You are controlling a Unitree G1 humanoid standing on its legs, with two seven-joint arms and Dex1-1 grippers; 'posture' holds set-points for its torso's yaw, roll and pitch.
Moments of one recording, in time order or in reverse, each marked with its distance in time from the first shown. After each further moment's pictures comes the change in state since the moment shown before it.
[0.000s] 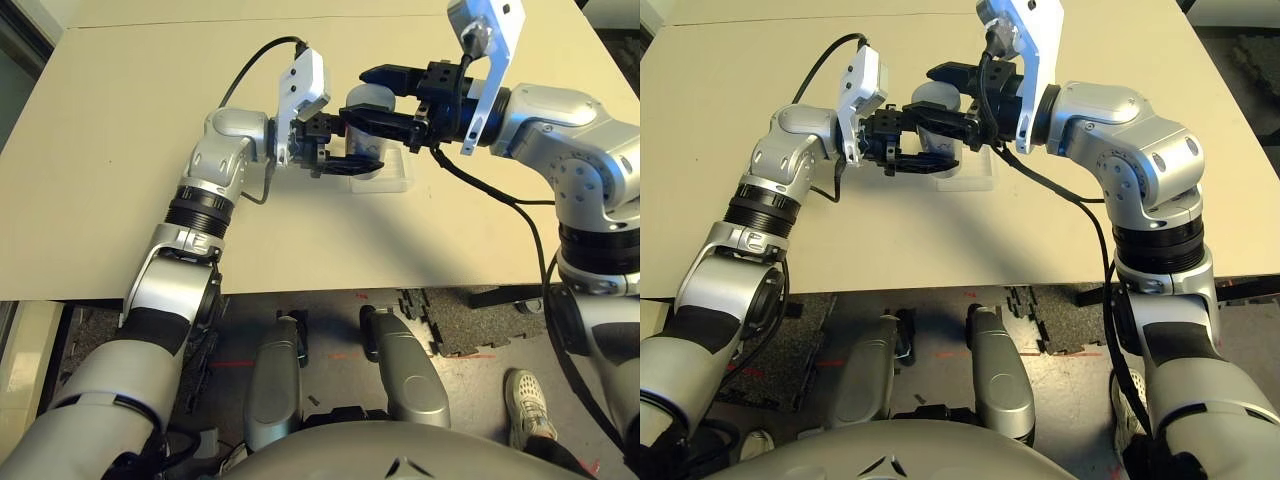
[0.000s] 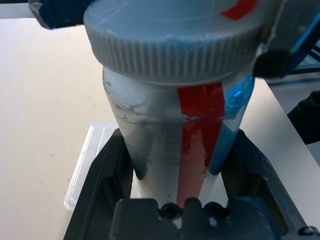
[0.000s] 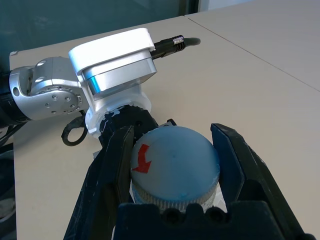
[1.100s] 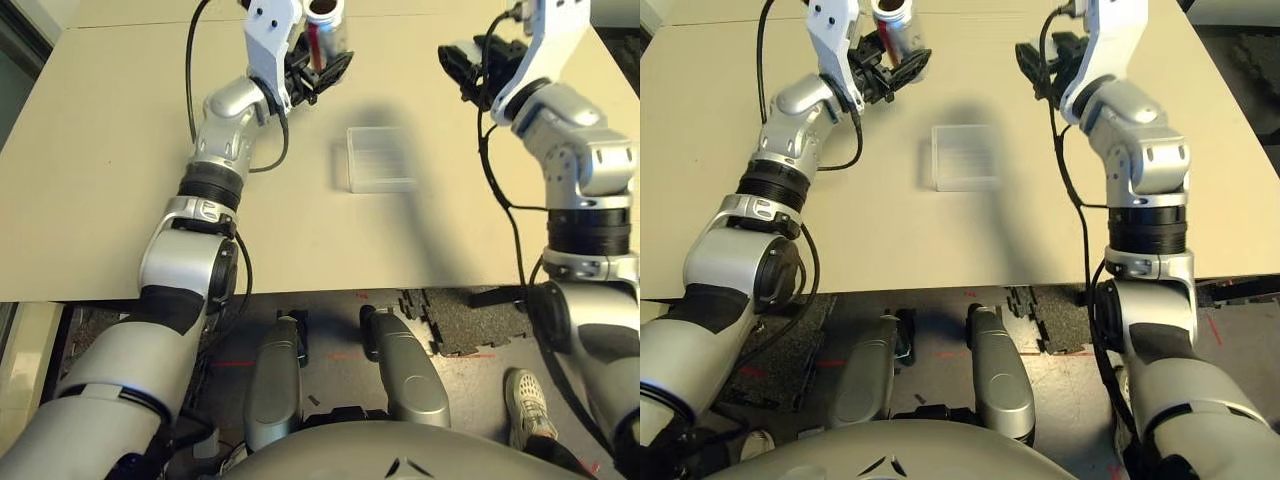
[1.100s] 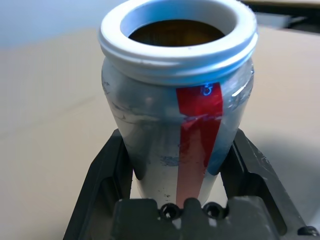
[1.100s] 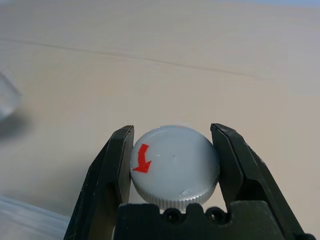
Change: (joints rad) left arm -0.153 -0.133 0.232 0.475 0.124 -0.280 0.902; right arm 0.090 0.155 -0.196 0.524 -0.325 -0.447 -0.424
